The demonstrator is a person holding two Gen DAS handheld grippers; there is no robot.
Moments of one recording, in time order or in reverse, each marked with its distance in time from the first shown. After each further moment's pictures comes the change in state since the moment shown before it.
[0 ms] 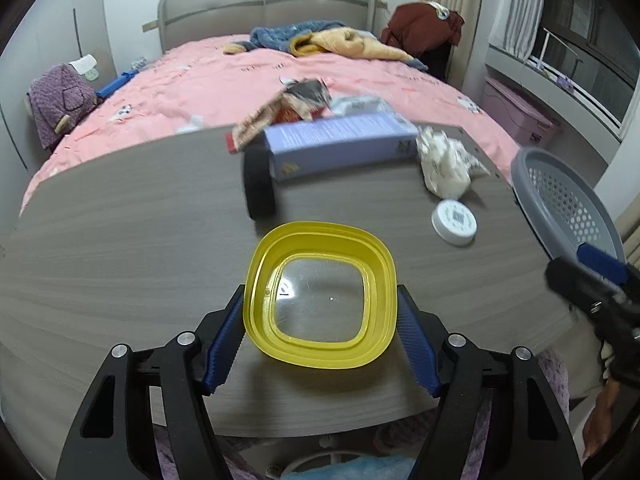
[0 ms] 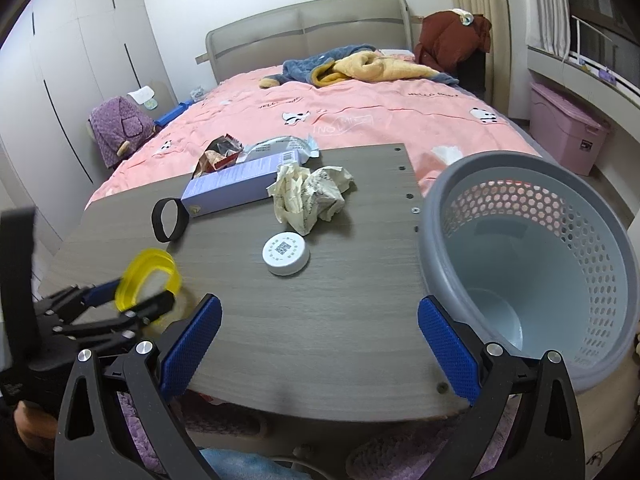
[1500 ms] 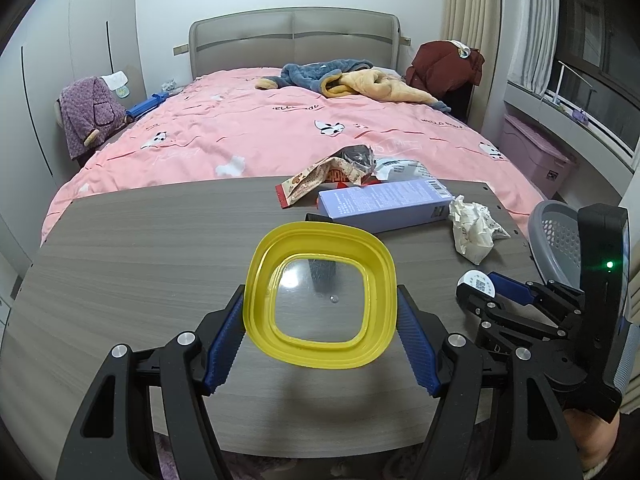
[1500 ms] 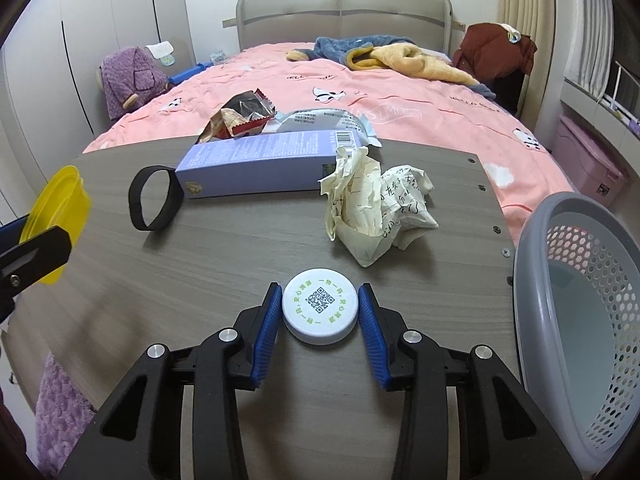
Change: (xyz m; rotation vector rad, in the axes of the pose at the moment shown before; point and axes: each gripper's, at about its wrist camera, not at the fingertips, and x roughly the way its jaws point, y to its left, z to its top) left arm -0.028 0.023 0.016 -0.042 -0.119 0.062; right arm 0.070 0.040 0.014 -0.145 0.053 -0.021
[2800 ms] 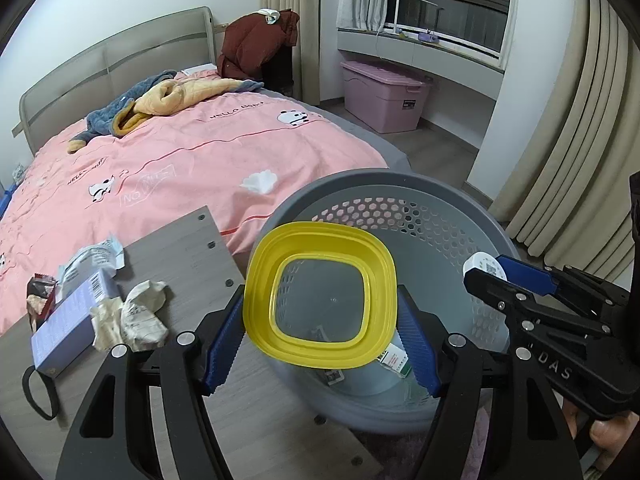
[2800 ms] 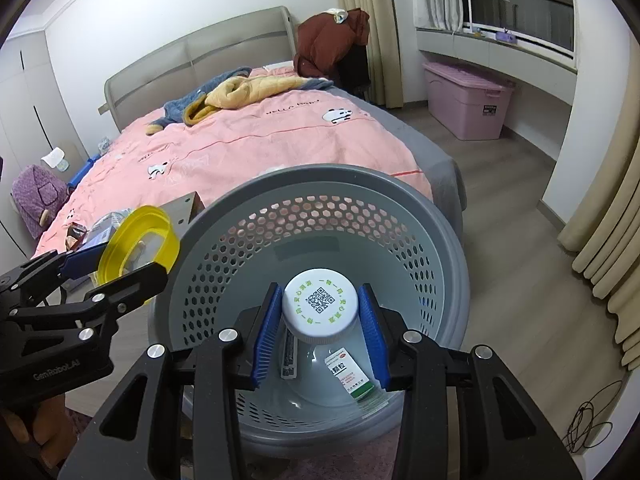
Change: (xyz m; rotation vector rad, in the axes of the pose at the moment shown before) left arm 0.043 -0.279 0.040 0.415 0.066 -0.393; right arm -0.120 -0.234 -0.048 0.400 -0.086 -0.241
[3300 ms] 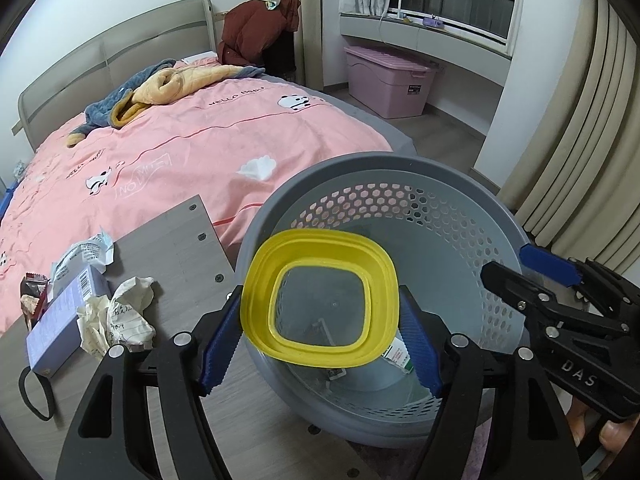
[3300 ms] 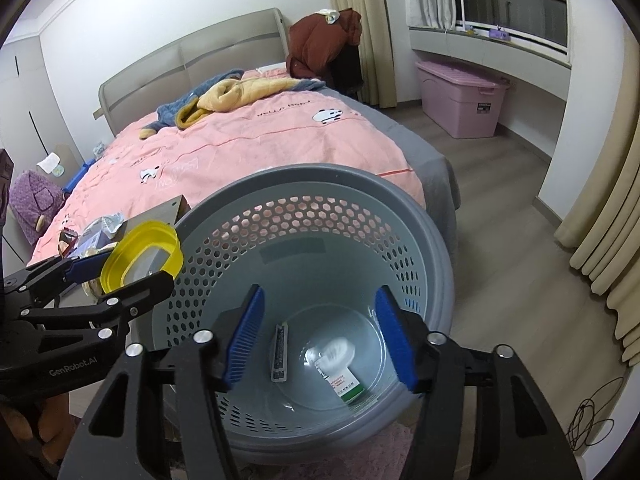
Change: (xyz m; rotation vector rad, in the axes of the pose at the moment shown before) left arm 0.020 -0.004 0.005 0.003 0.053 0.024; right arm 0.001 -0.014 -0.002 0.020 -0.016 -0.015
